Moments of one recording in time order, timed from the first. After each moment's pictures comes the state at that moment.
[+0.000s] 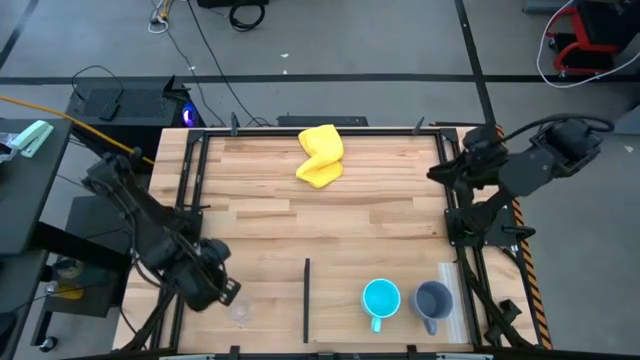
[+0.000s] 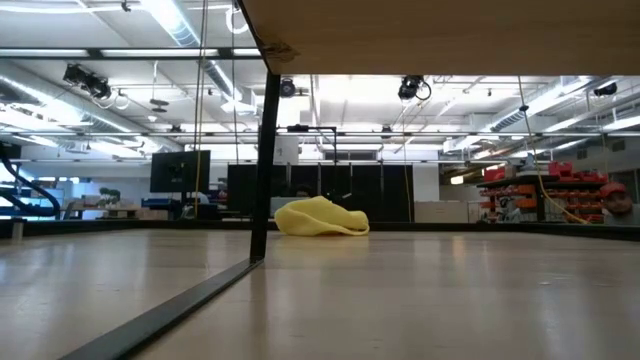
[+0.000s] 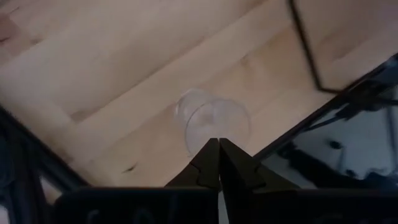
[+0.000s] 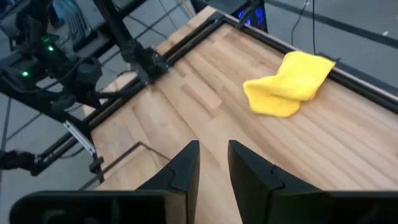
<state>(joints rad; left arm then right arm) -0.83 1.31 1.21 -1.14 -0.14 -1.84 0.58 1.20 1.94 -1.57 0.68 1.08</state>
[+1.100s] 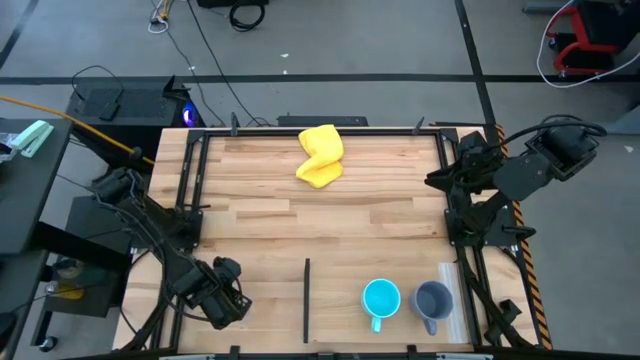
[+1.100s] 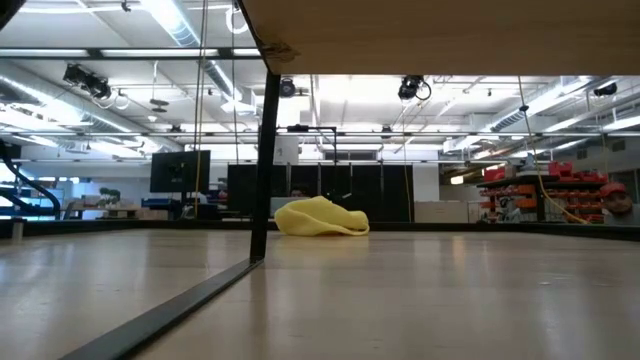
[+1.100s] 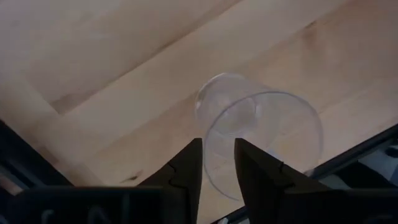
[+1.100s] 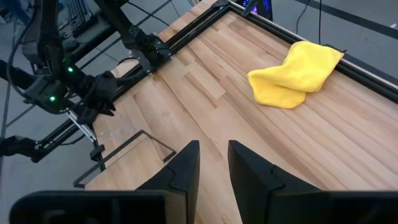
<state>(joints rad) -0.85 1.52 1.09 -0.95 -0.05 -1.88 0.58 1.22 1.94 -1.57 0.64 1.07</state>
